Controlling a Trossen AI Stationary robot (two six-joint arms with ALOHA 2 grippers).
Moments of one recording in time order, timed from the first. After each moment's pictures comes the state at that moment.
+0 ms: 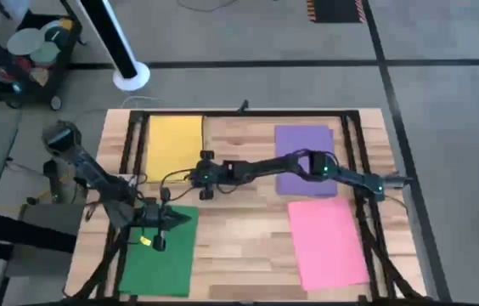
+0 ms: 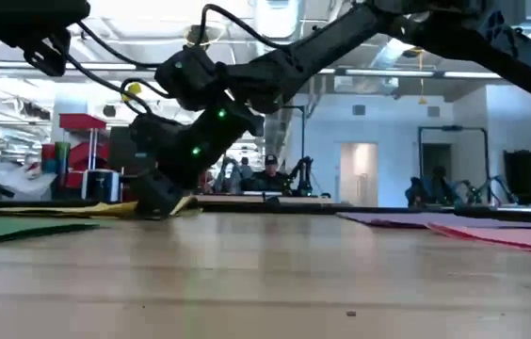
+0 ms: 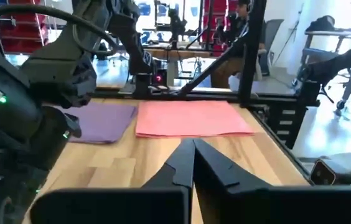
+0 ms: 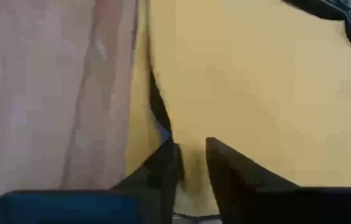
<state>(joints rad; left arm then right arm) -0.84 1.03 0.21 0.77 -0.85 -0.13 -0.05 2.54 1.97 -0.09 0.27 -0.34</state>
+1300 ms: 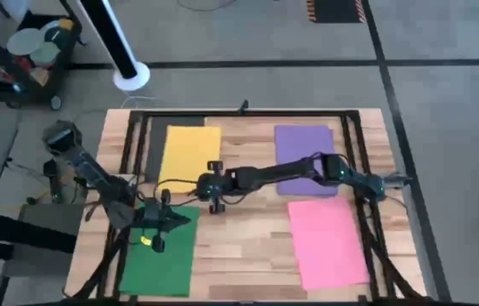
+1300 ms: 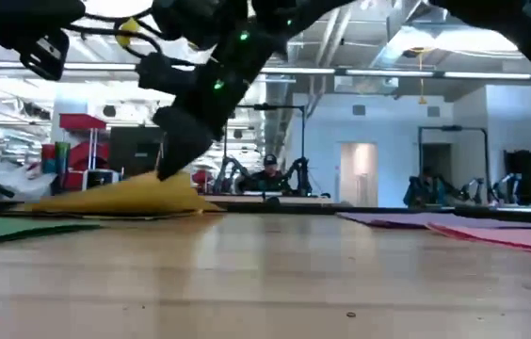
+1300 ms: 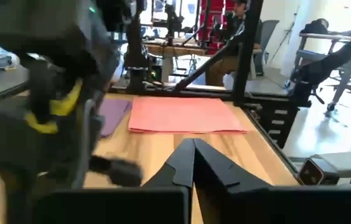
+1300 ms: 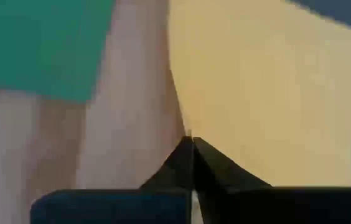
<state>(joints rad) -0.84 1.03 0.21 0.75 -0.85 -0.17 0.08 2.35 1.97 -0.61 0.25 -0.13</state>
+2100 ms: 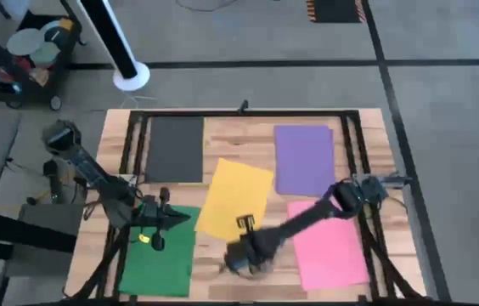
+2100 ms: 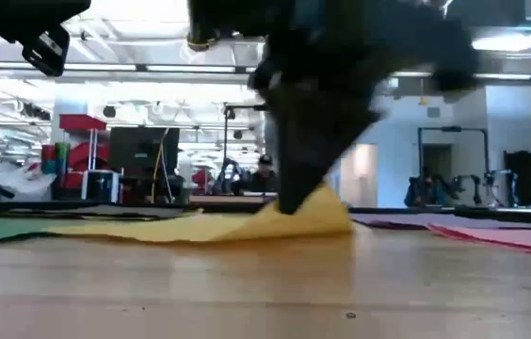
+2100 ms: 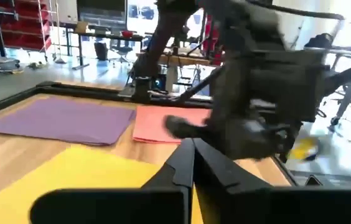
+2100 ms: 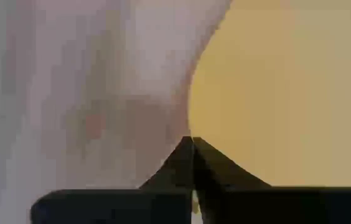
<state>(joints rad) -0.84 1.01 0.21 0.78 -0.87 -0.17 0.53 2.34 1.97 -1.02 0.27 0.18</state>
